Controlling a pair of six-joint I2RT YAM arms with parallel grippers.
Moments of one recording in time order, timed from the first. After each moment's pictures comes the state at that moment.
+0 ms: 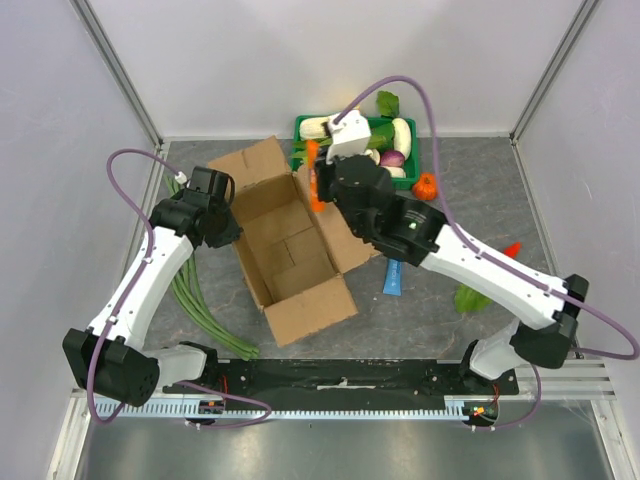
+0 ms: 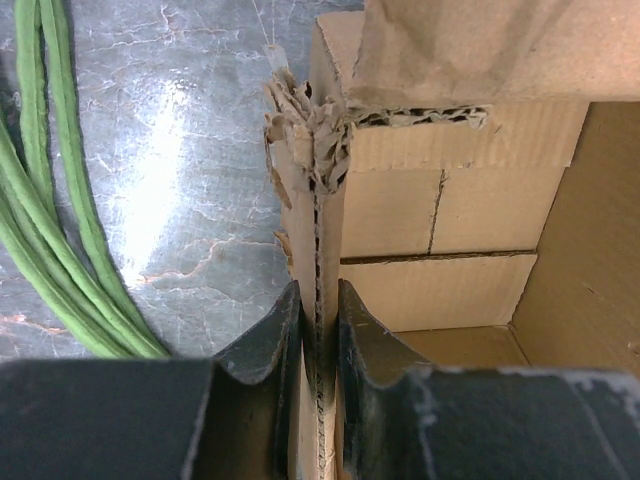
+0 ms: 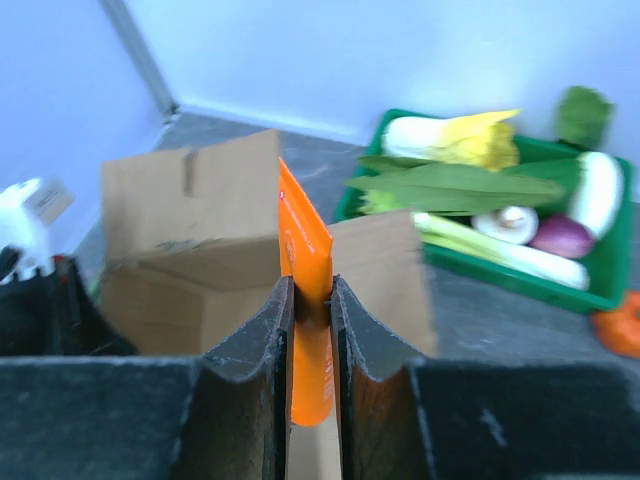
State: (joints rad) left arm -0.28 1.24 1.23 -0.99 -0.18 -0.67; right arm 1.04 1.53 1.67 -0.29 0.63 0.21
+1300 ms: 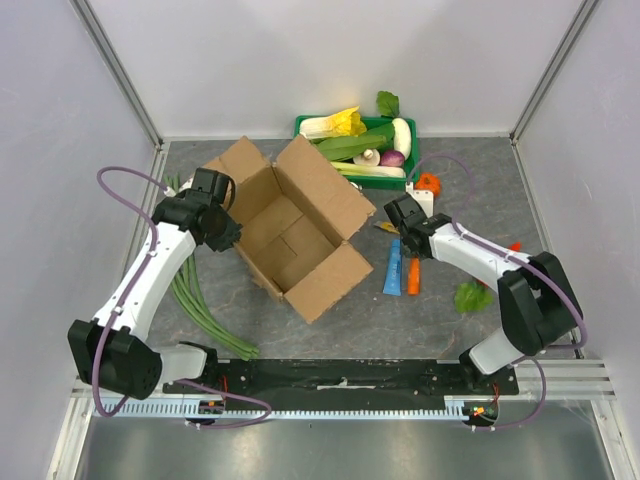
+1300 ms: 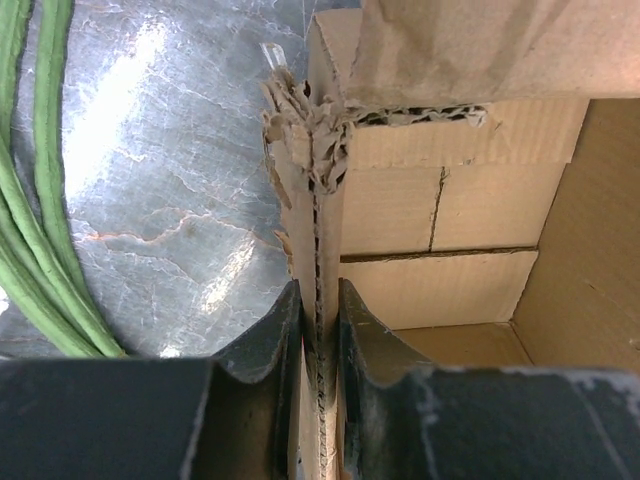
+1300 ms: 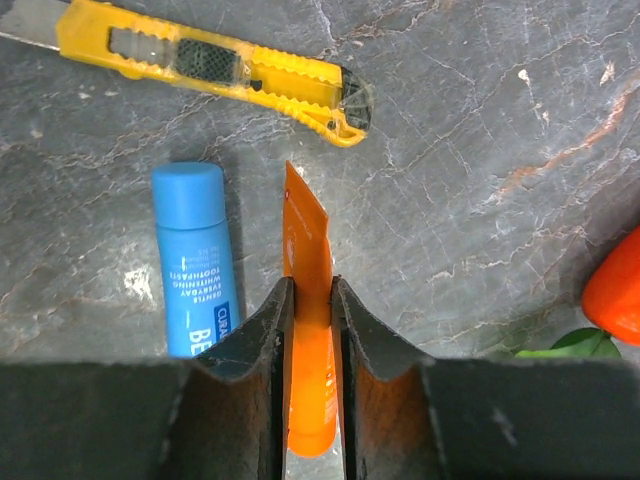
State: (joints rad) left arm -0.25 1.28 1.22 -1.03 -0.21 -0.95; right arm 0.51 1.53 0.98 -0.56 0.49 0.51
